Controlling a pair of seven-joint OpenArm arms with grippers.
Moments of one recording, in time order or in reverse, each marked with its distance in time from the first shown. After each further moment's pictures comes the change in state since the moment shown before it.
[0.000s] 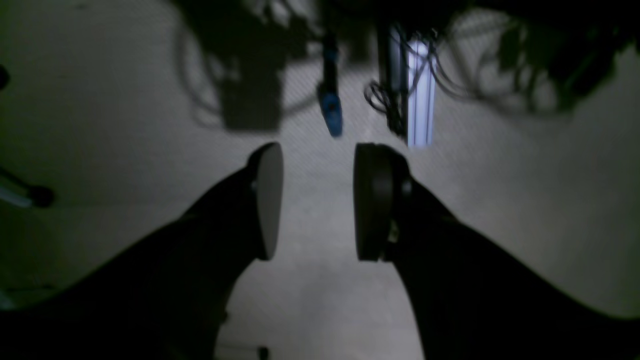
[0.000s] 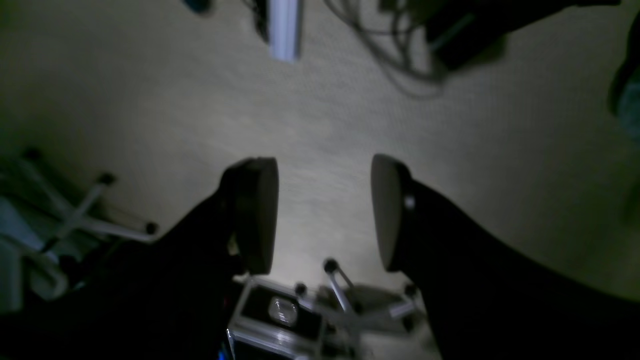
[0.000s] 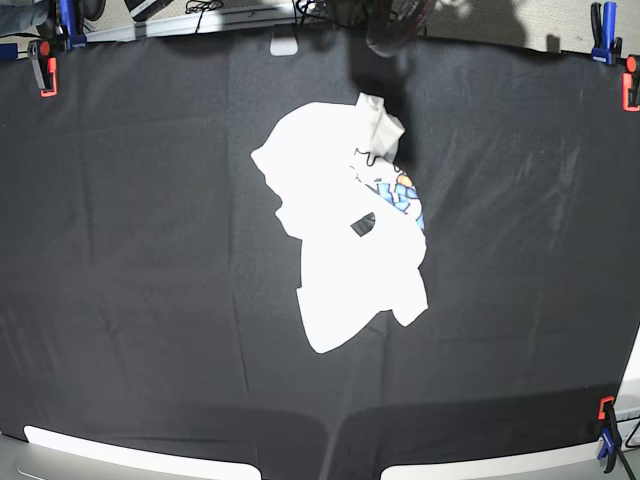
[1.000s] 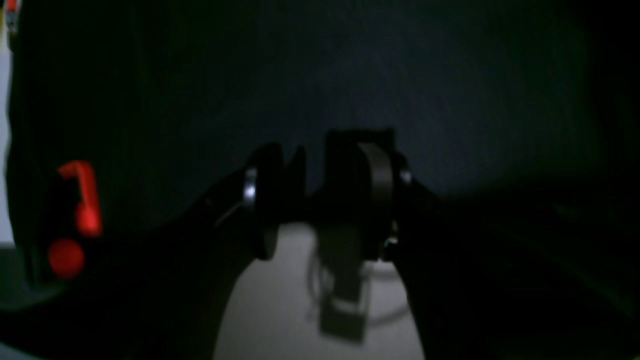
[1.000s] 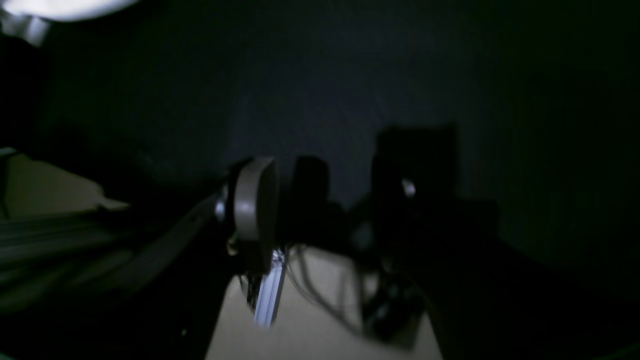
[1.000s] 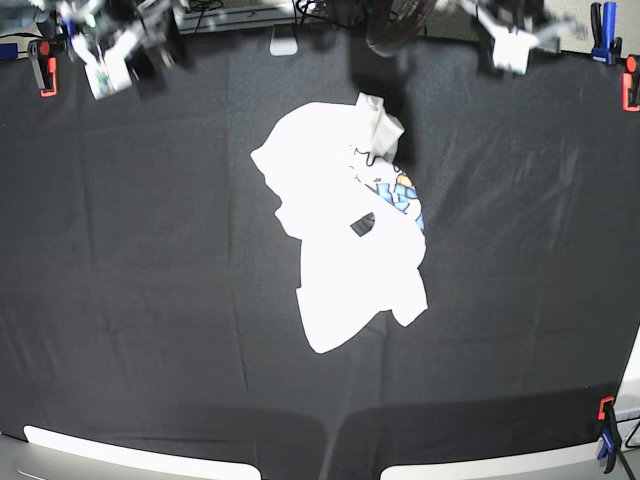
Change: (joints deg) left arm 3.1 -1.6 0.0 46.8 14.5 8.1 8.5; right arm 3.6 -0.3 31.9 41.6 8.0 15.4 -8.9
